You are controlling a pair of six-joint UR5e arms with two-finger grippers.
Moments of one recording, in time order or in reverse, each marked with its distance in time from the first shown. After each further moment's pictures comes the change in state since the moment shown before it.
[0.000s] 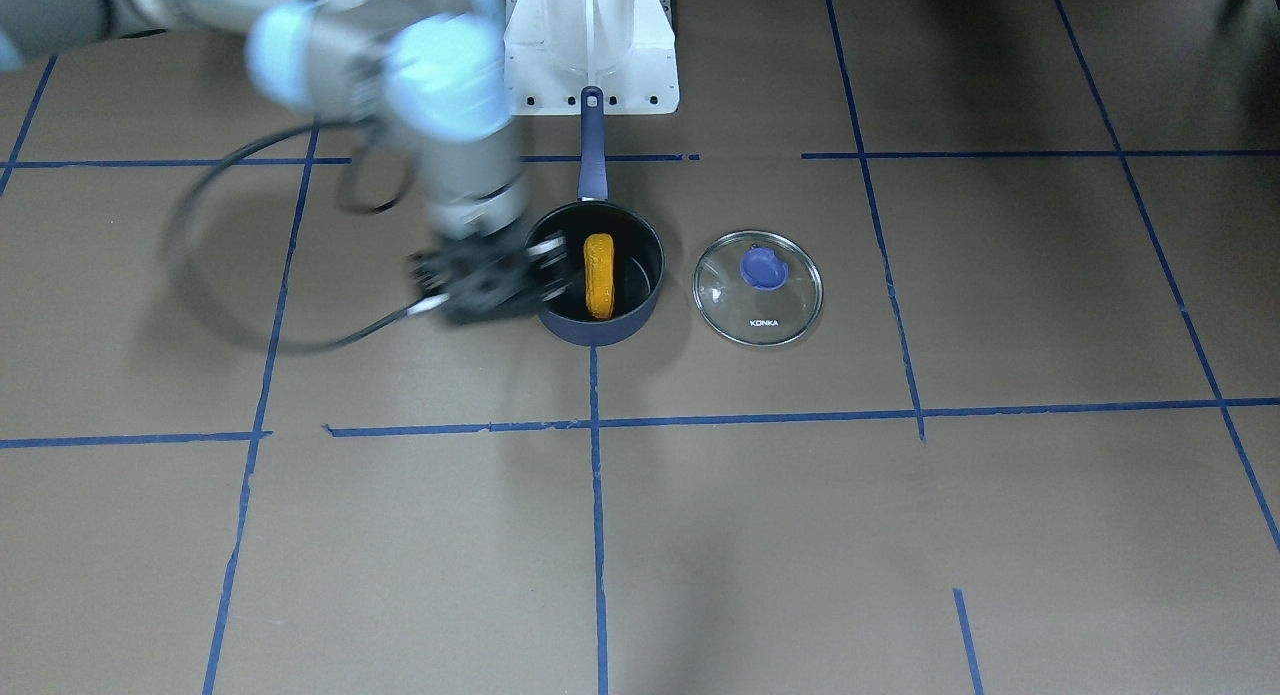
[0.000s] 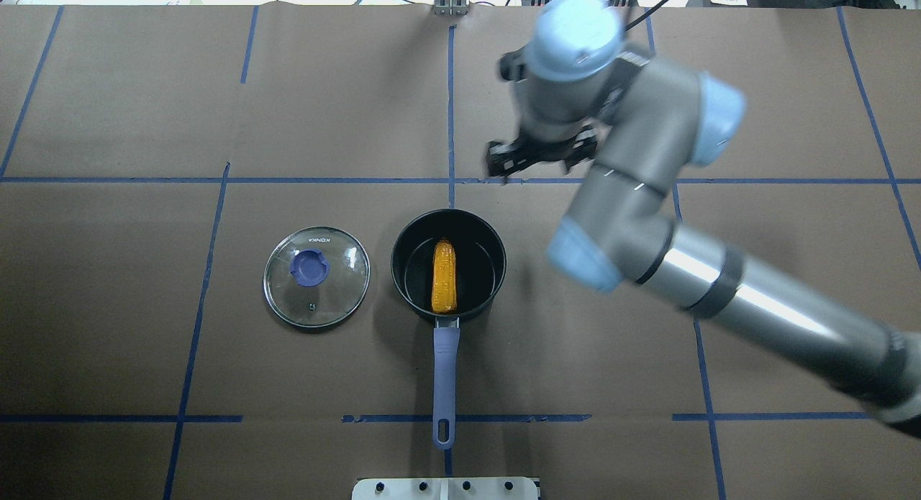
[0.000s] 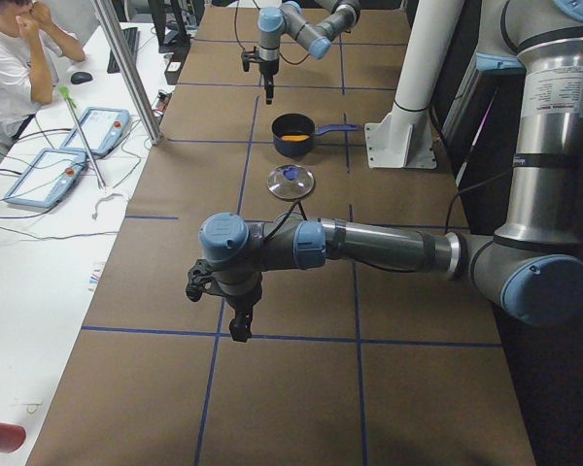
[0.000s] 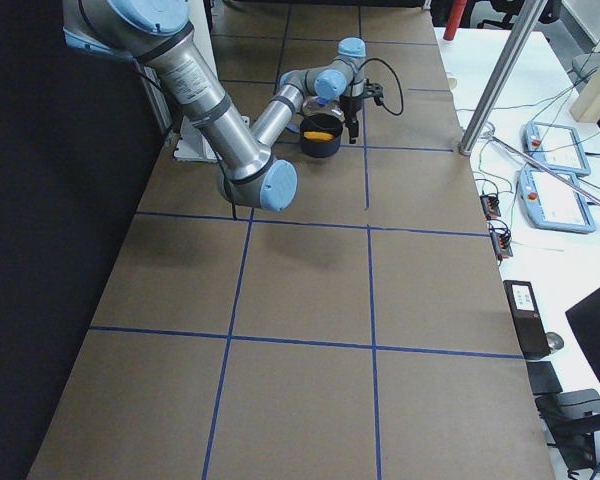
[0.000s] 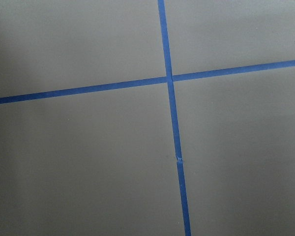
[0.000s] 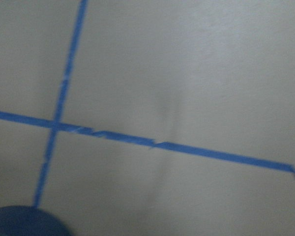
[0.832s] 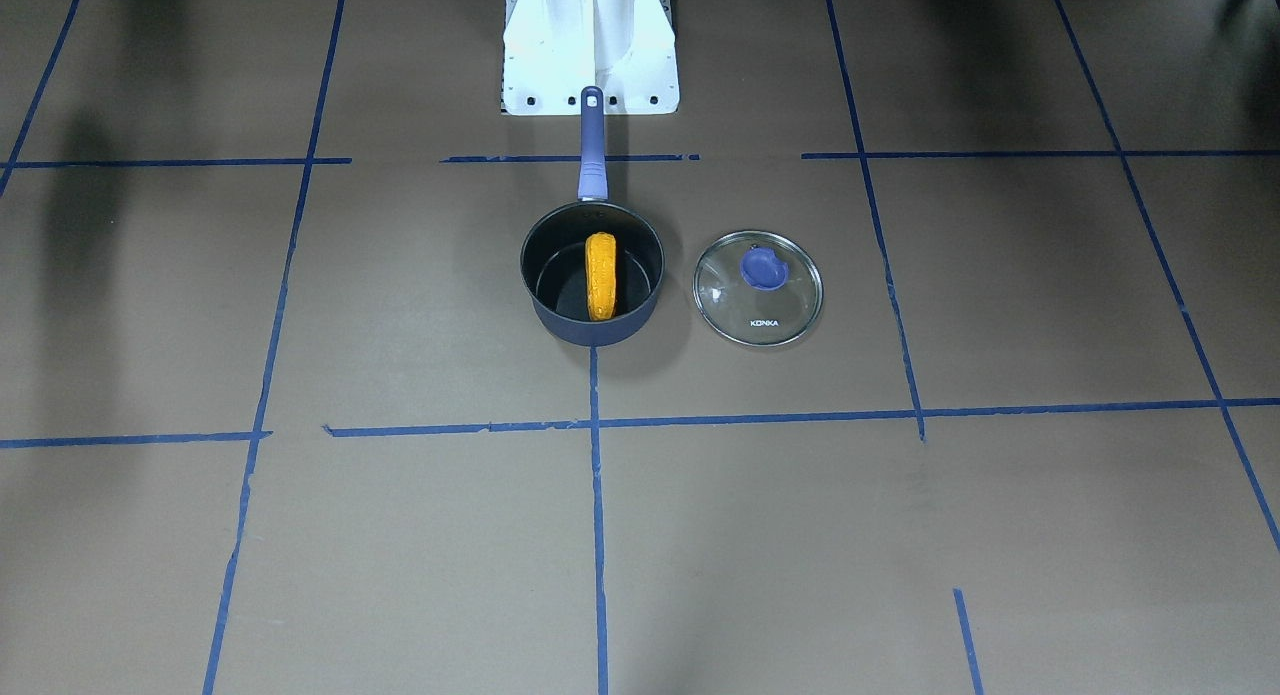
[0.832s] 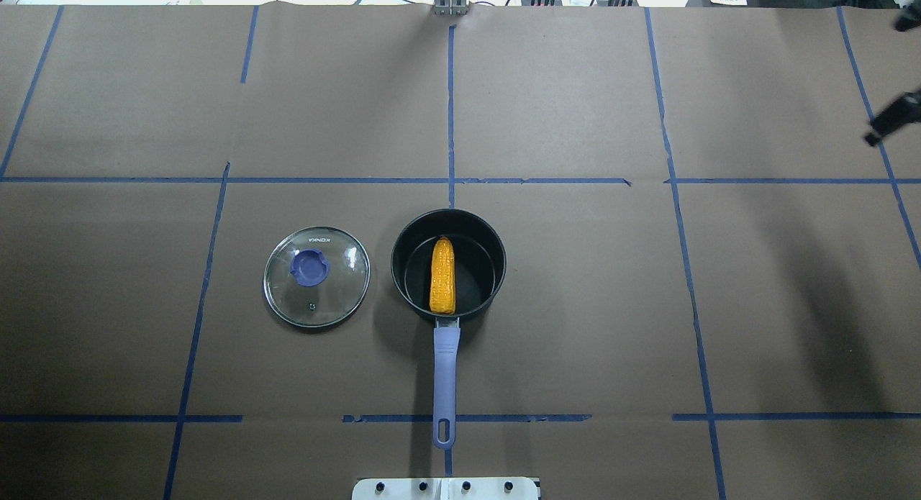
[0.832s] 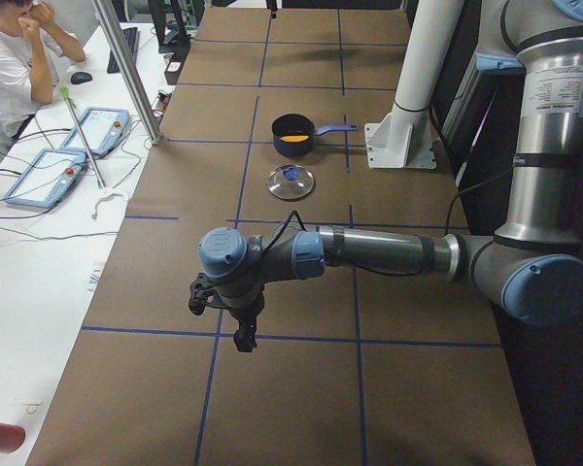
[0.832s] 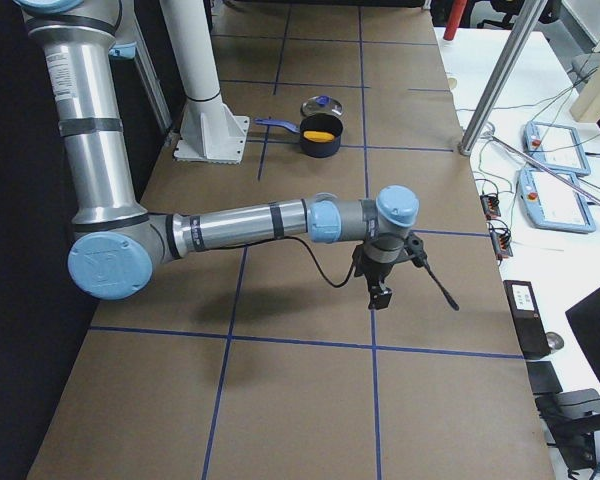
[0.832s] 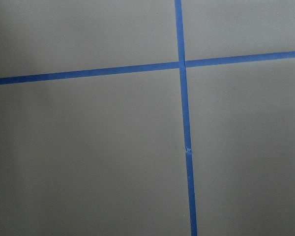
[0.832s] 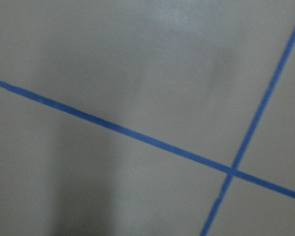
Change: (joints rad) left arm 0.001 0.002 0.042 0.005 -0.002 -0.001; right arm 0.678 -0.614 0.001 0.014 0.268 -0.983
